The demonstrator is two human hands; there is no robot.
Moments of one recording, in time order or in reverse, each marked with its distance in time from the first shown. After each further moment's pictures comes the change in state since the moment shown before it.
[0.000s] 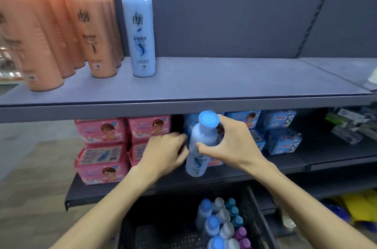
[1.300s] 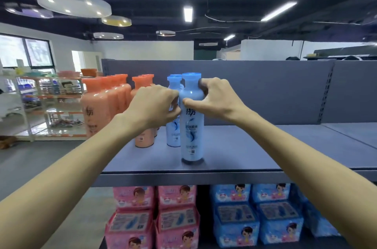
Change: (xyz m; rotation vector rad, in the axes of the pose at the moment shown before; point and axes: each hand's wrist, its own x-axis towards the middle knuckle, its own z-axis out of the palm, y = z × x) left_hand 0.126 -0.078 -0.247 0.424 0.262 -0.032; right_hand 0.176 -0.166 -0.084 0.011 0.136 -0.369
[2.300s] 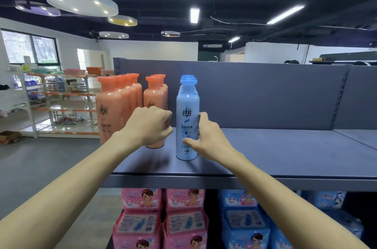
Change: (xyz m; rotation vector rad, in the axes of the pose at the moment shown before) left_hand -0.040 -0.046 0.054 0.018 -0.123 -0.009; right_hand -0.035 0.014 0.099 -0.012 -0.169 0.231
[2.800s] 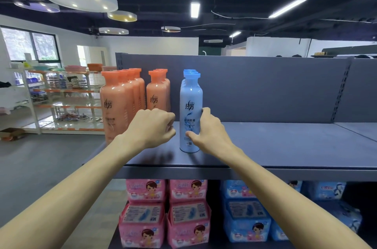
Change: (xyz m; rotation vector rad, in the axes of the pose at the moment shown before) left_hand -0.023 0.011 -0.003 -0.044 -0.018 0.009; right_hand -0.010 -0.008 0.006 -0.077 0.046 0.054
